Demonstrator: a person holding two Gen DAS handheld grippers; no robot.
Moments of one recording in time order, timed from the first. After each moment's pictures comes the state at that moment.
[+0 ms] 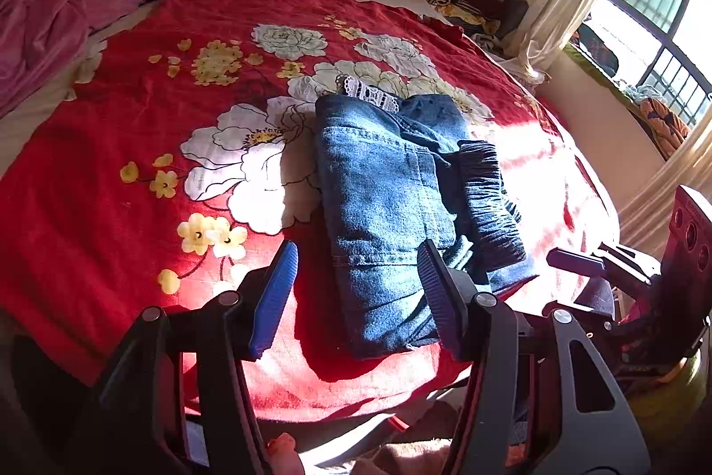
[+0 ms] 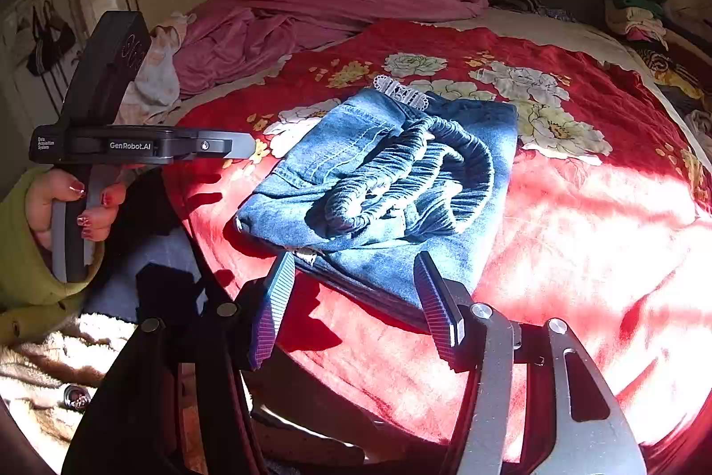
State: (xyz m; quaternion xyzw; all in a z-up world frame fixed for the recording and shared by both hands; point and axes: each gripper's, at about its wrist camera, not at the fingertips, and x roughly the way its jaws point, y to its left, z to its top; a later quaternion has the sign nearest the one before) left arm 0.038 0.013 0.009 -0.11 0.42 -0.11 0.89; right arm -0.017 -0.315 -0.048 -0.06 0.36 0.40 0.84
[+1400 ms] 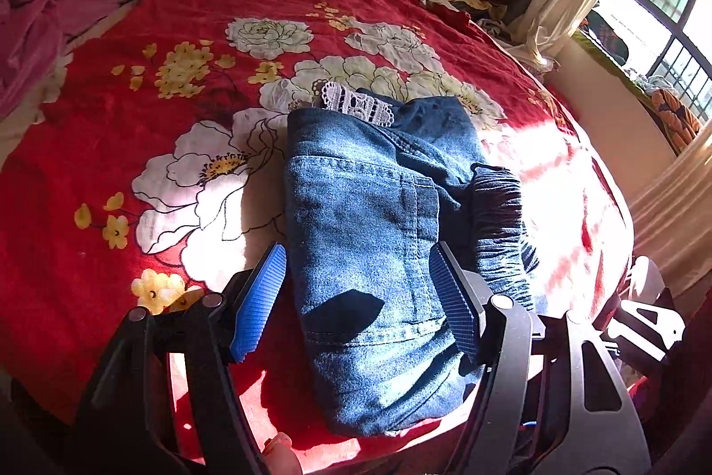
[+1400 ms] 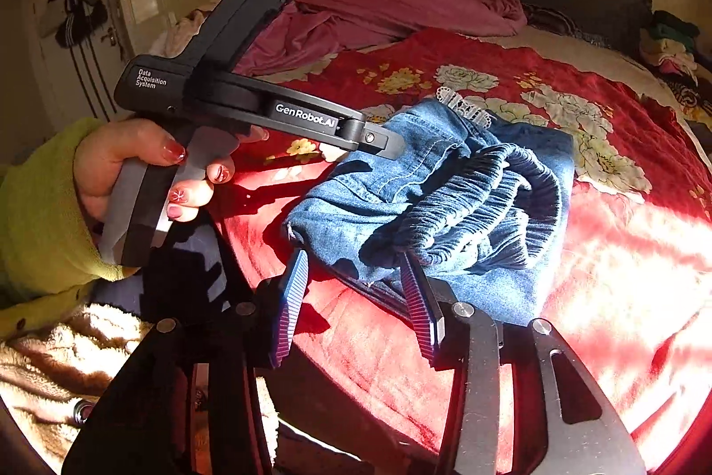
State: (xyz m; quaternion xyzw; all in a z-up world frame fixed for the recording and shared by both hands) left arm 0.083 -0.013 0.007 -0.09 0.44 -0.11 0.89; right arm -0.029 -0.295 -0.030 -0.09 0.32 0.44 0.84
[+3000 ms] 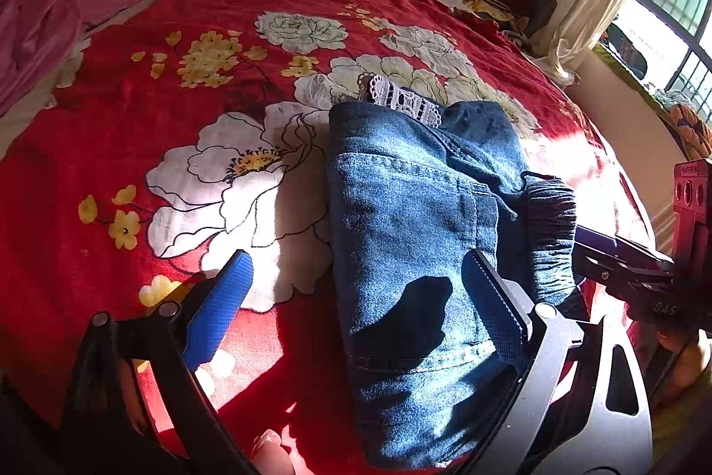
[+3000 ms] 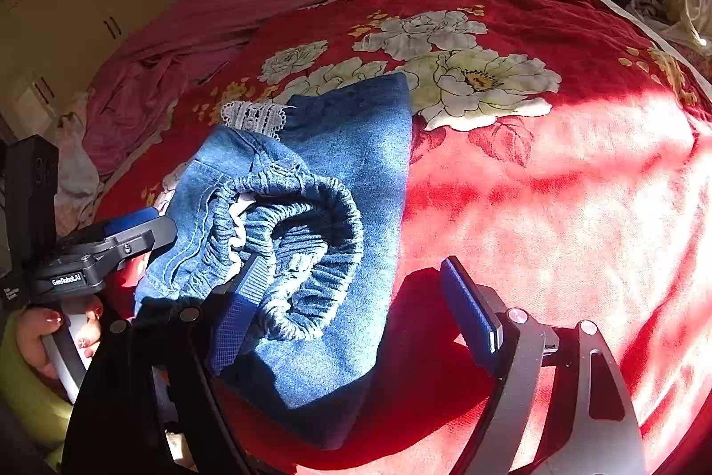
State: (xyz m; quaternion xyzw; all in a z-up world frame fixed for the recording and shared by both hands) left arm 0.097 0.003 -0.022 -0.10 0.44 -0.08 0.89; right arm 0.095 -0.336 -0.077 0.06 0.44 0.29 0.84
